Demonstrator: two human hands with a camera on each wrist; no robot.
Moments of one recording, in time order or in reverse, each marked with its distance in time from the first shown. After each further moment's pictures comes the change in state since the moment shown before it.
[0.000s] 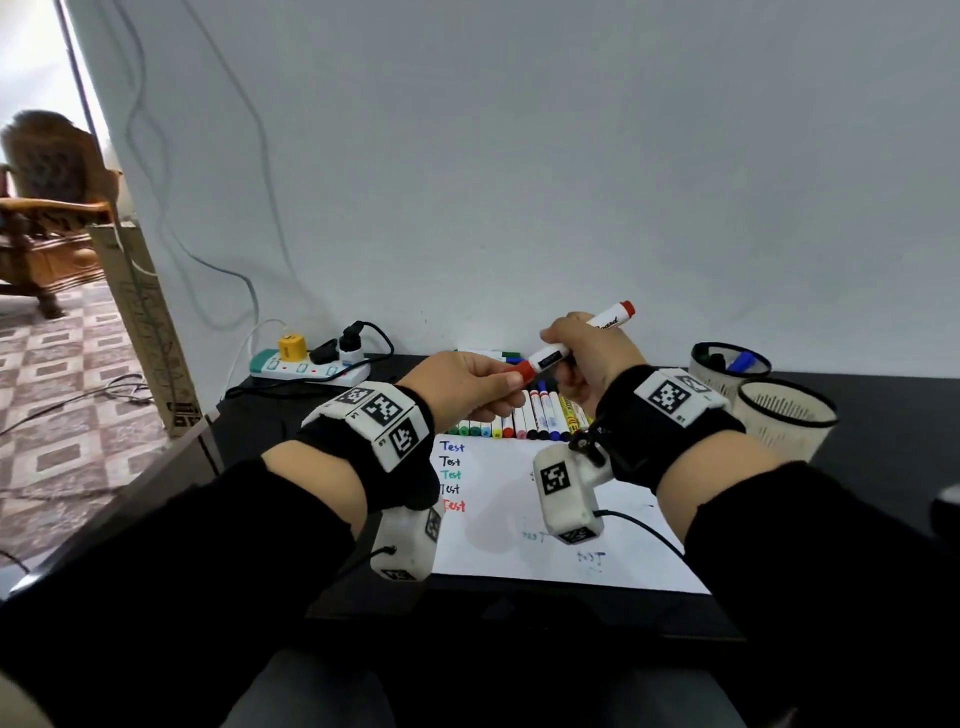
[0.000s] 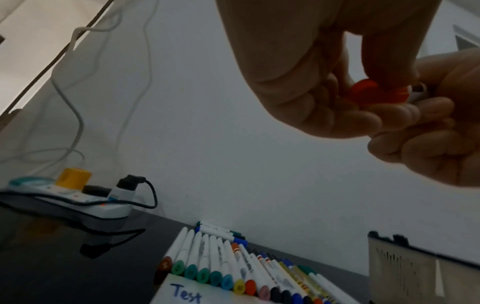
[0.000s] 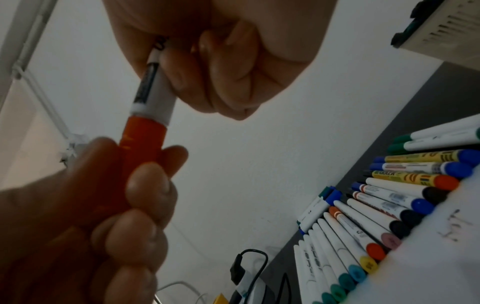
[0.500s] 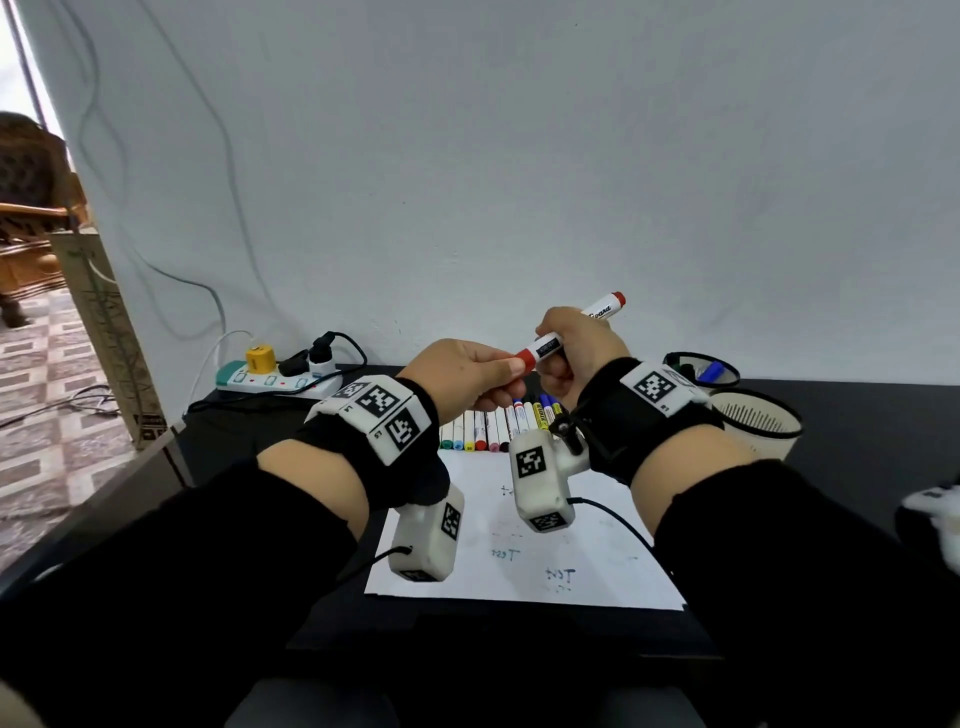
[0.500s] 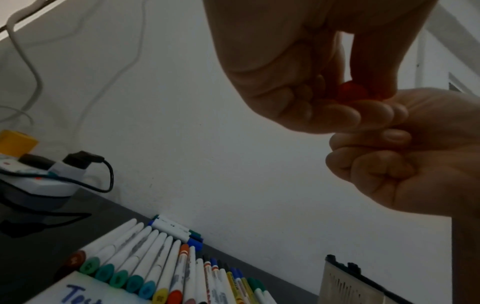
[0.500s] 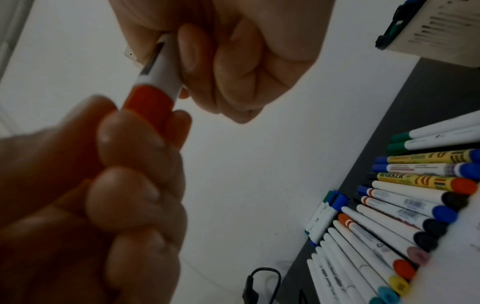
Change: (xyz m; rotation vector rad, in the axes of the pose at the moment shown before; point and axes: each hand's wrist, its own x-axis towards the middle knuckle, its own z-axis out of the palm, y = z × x) left_hand 0.018 0.028 0.023 -0.060 0.032 0.047; right_hand 0.010 -0.017 -0.014 0.106 0.051 0.033
